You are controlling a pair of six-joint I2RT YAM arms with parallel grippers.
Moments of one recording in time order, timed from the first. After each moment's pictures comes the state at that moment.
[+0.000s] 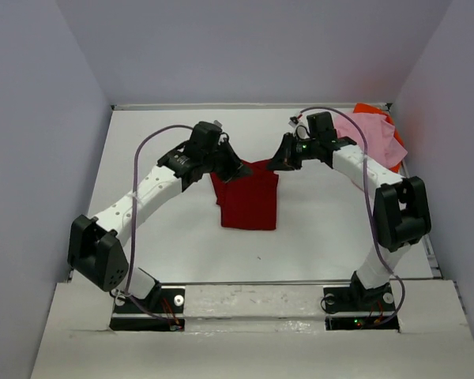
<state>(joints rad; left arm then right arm) -0.60 1.47 1.24 -0.47 0.27 -1.11 0.31 1.79 1.33 -0.32 -0.74 0.62</state>
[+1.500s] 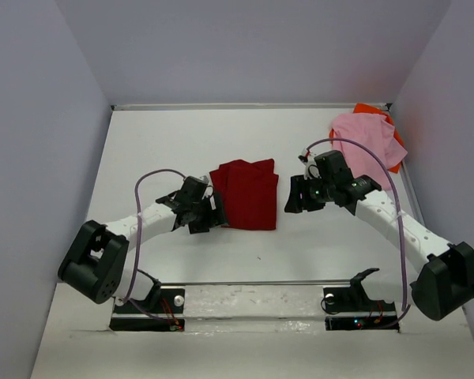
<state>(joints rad) -0.55 1.37 0.67 -0.28 0.15 -0.73 0.46 1.23 0.95 -0.62 -0.33 0.31</state>
